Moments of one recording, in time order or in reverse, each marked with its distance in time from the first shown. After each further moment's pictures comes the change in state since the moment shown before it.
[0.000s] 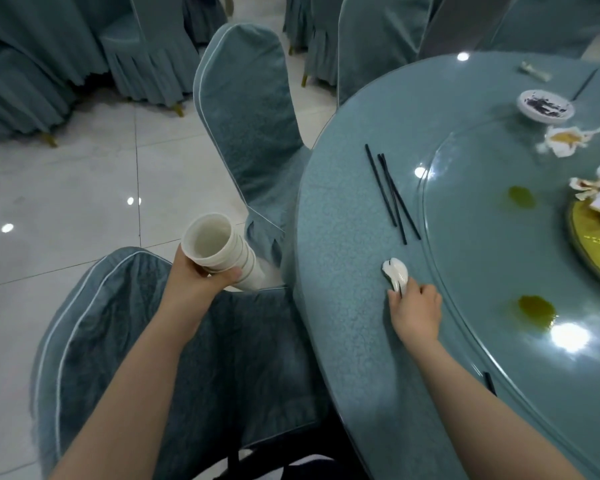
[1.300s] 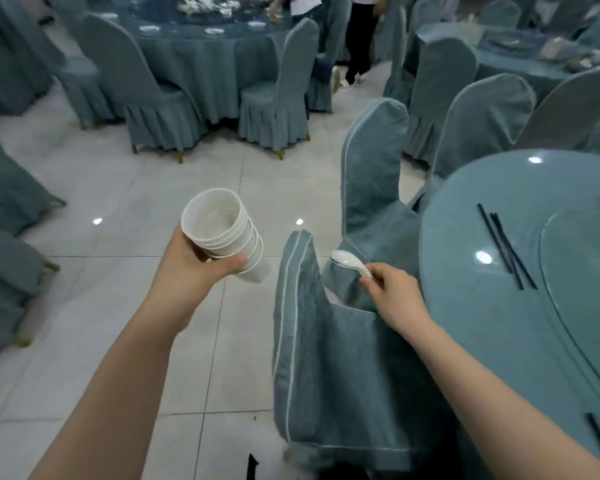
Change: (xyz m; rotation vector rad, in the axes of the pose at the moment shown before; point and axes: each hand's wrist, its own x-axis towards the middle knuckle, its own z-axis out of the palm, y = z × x) left_hand -0.136 0.052 -0.258 -0.014 0.134 0.241; right_hand -0.207 -0.242 -0.043 0.309 -0.133 -0.742
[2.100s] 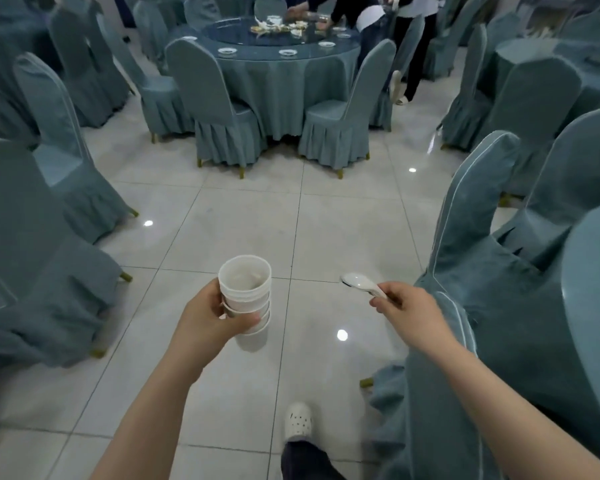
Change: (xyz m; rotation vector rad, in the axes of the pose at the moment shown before) left_hand 0.058 -0.067 -0.247 0.170 0.128 -0.212; right_hand 0.095 -0.197 0.146 0.155 -0.152 -0.059
